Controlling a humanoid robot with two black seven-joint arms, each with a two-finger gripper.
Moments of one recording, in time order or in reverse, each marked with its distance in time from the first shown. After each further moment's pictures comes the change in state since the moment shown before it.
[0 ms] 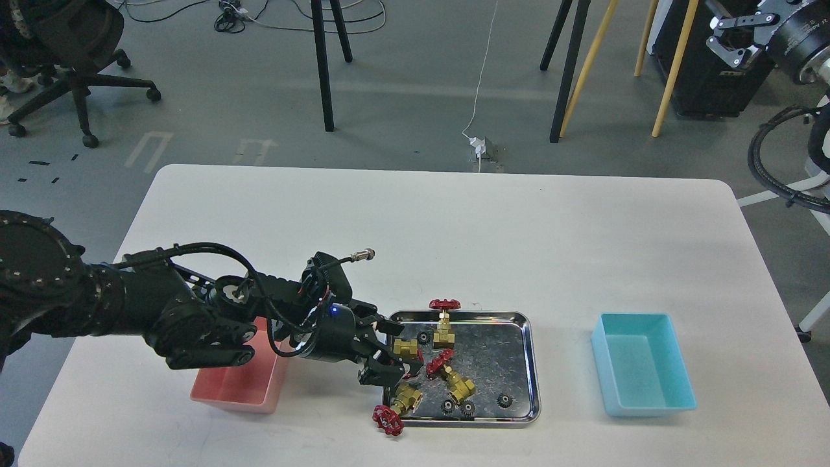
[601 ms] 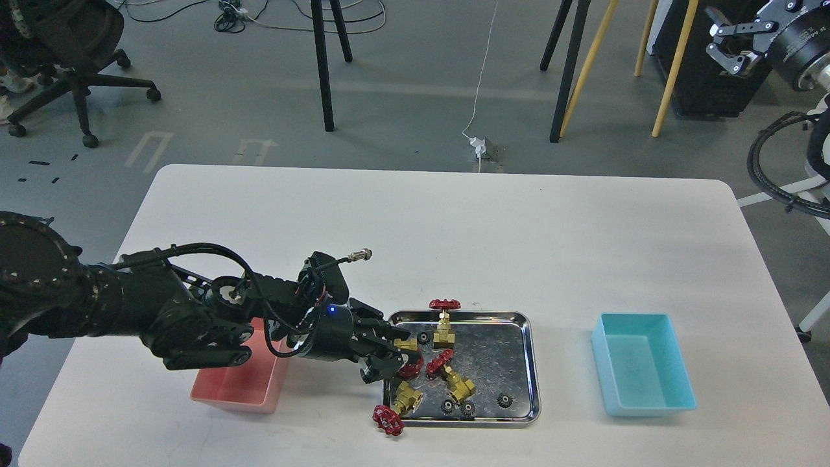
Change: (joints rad) left arm 0.001 0.010 0.002 -0.001 0.019 0.032 0.000; right arm -0.017 0.000 0.007 -0.001 0.000 0.000 0.000
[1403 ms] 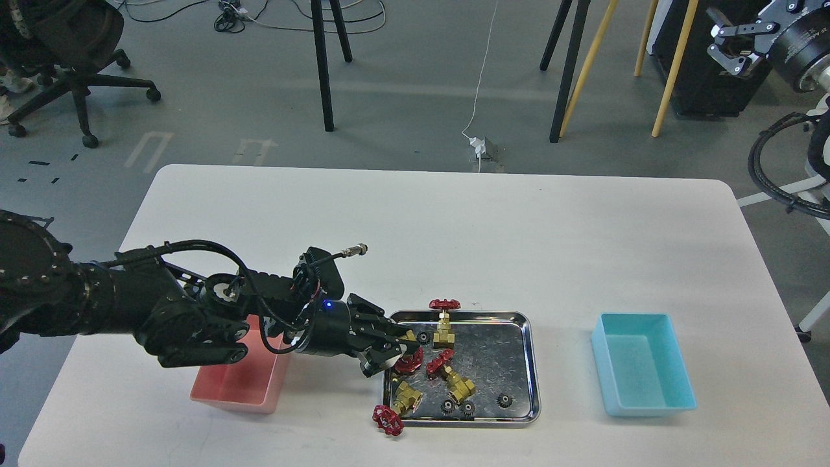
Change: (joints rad) left arm -0.008 0.031 -0.022 -0.014 0.004 0.020 0.000; right arm -0.005 -0.001 0.001 0.000 0.000 0.000 0.000
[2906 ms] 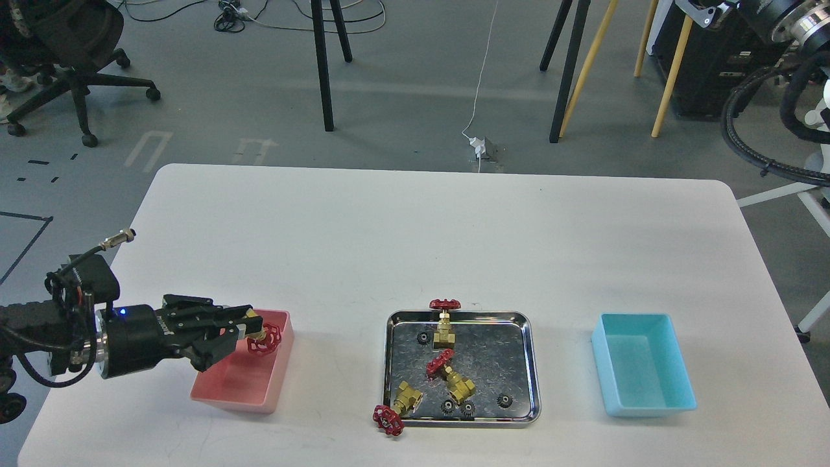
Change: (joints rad) left arm 0.104 0.775 -0.150 -0.395 0.161 0.084 0.000; right arm 0.112 0.067 -0.005 0.004 -0.014 0.000 -0.002
